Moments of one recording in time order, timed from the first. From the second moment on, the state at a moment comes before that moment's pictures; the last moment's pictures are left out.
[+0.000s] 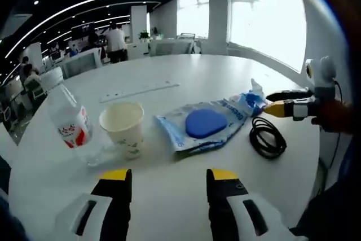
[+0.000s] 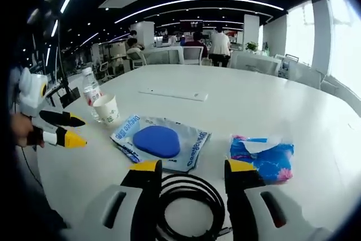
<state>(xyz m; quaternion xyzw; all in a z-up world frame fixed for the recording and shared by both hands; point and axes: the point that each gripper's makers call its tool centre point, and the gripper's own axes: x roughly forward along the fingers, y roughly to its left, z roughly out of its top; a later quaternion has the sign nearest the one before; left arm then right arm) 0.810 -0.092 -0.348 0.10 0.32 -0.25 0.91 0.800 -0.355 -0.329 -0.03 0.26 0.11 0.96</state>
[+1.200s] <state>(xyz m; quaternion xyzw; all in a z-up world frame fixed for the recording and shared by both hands) 0.756 -0.005 -0.293 0.04 0.33 -0.26 0.91 0.717 -0.410 -0.303 -0.01 0.28 0.14 0.95</state>
